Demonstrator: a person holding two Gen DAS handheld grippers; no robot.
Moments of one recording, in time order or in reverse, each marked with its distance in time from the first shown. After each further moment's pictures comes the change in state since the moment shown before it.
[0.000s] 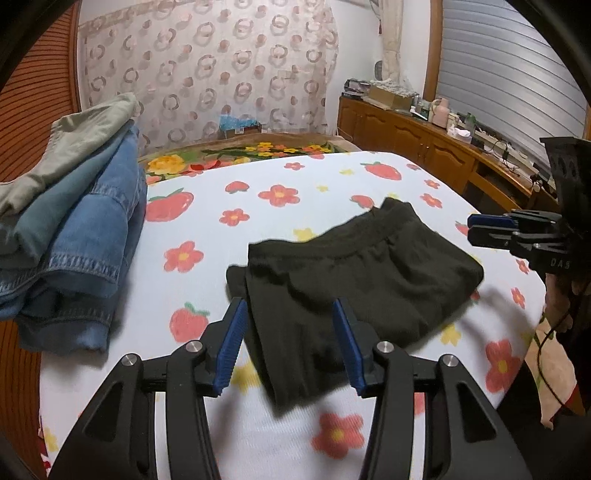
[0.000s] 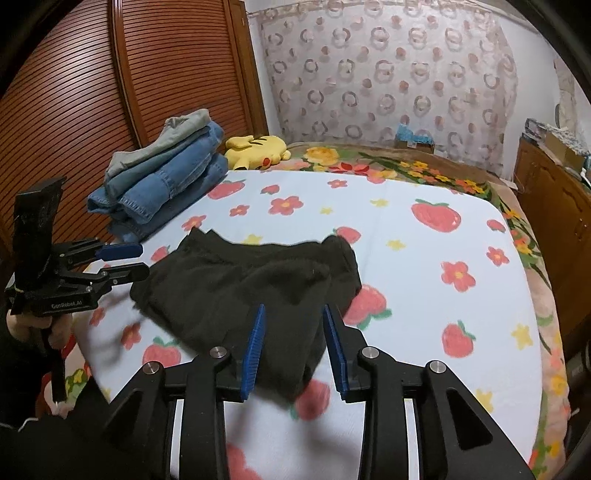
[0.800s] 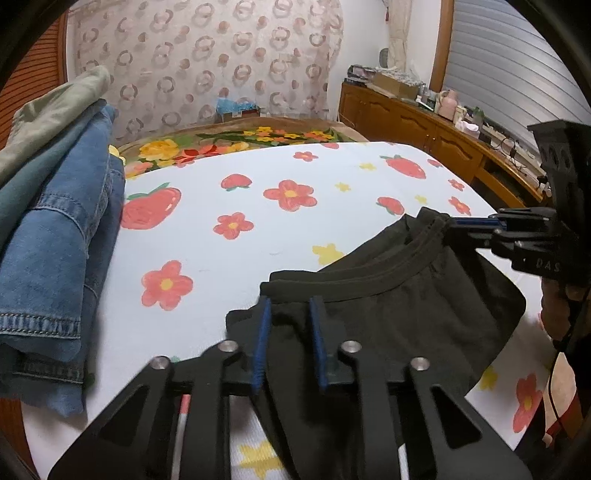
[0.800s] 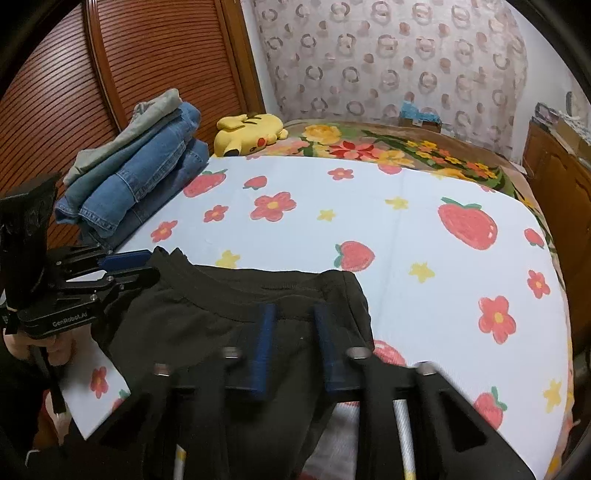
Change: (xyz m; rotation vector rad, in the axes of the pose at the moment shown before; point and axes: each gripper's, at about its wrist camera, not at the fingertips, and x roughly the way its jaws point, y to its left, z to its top) left arm 0.056 0.015 0.025 -0.016 0.066 -0.017; right arm 0.074 -0.013 0.042 0.016 0.097 0.012
